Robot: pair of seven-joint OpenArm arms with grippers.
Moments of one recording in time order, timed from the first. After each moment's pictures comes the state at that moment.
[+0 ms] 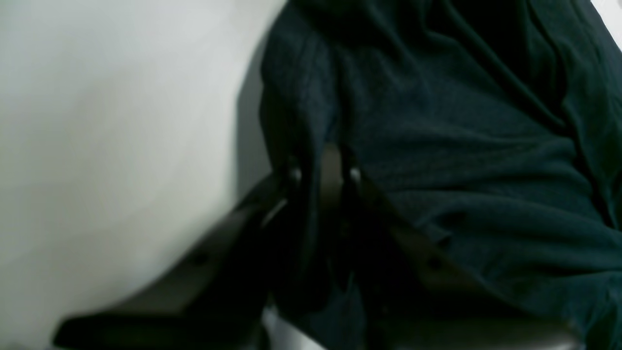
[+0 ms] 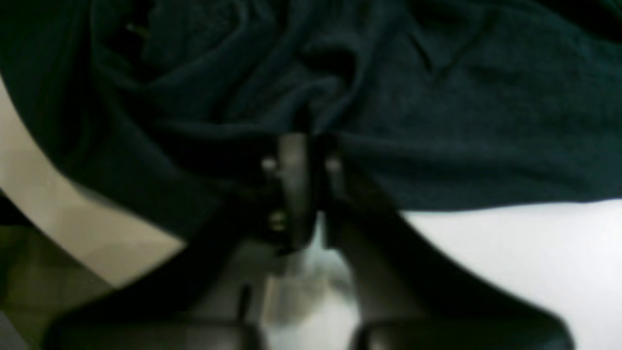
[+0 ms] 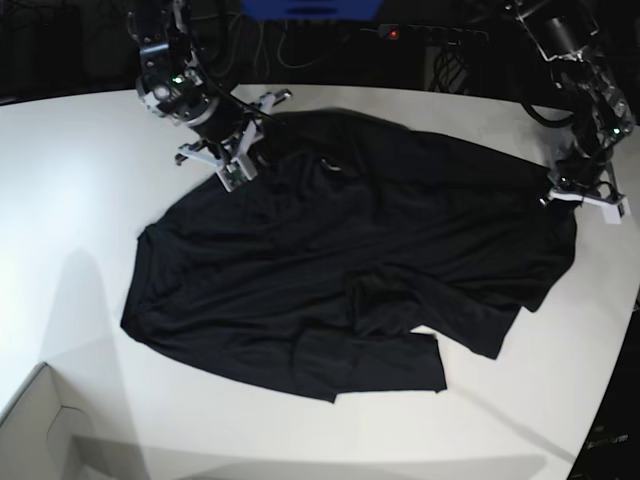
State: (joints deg) left arm 3.1 -13.0 -37.3 69.1 -30.8 -19.5 33.8; right arm -21.2 4.5 -4.8 95.8 1.7 24.3 -31.5
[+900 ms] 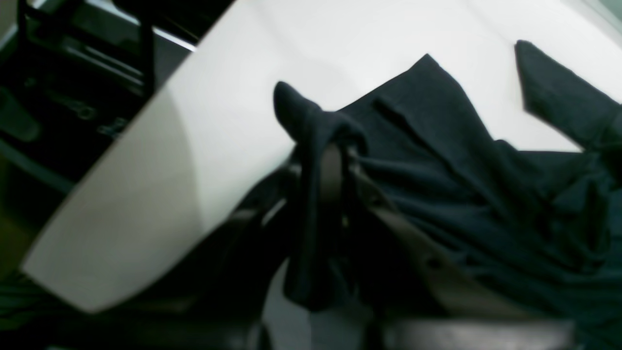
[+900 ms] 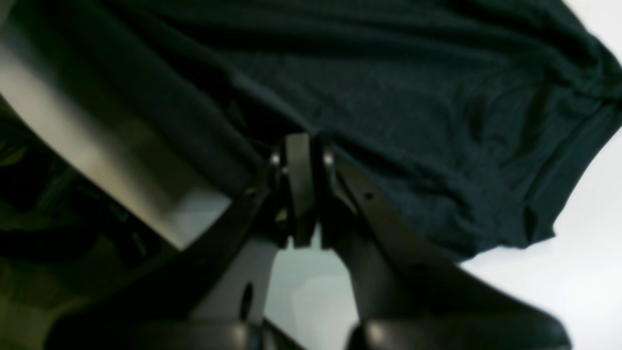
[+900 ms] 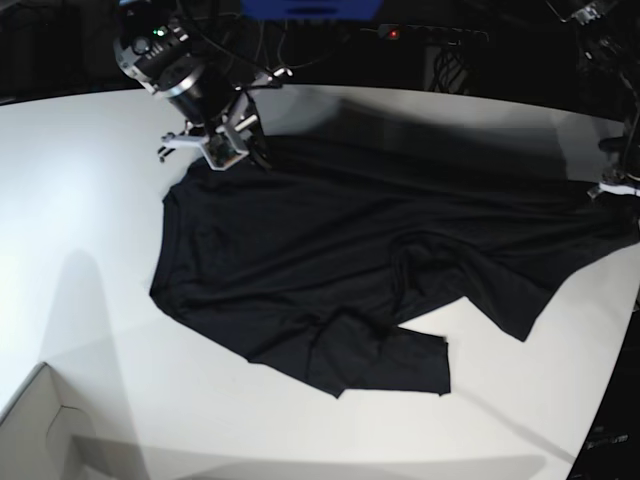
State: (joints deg) left arm 12.5 -12.4 -45.6 100.0 -28.5 -18.8 38.6; right arm -31.1 5.6 -4.7 117.2 -0.5 24.9 -24.9
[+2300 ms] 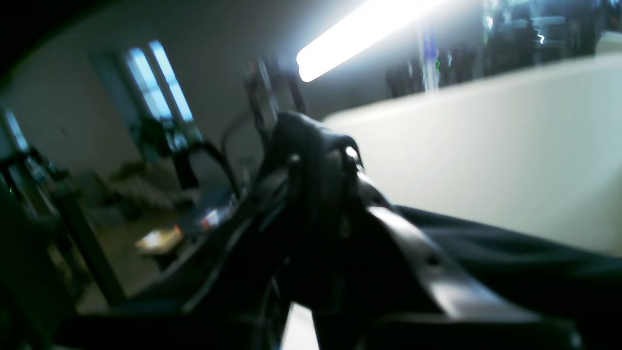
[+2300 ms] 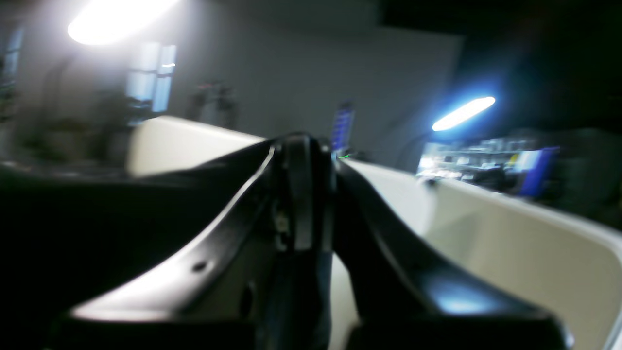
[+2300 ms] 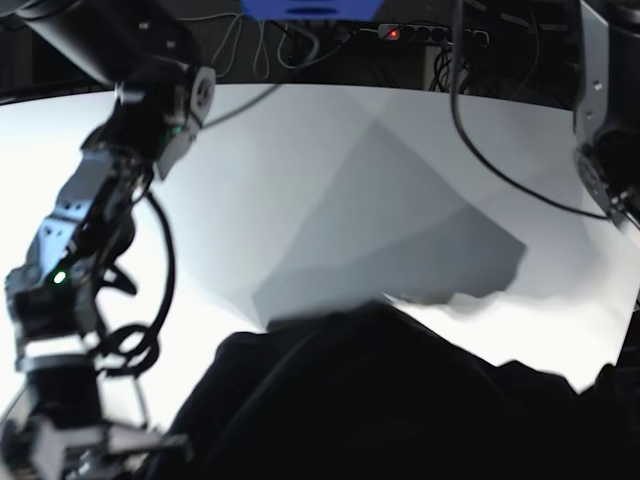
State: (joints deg) left arm -44.4 -27.2 -19.5 112.7 -21.2 -18.6 47.7; right arm 28.6 -2.5 13.4 117.5 -1.2 25.1 -14.1
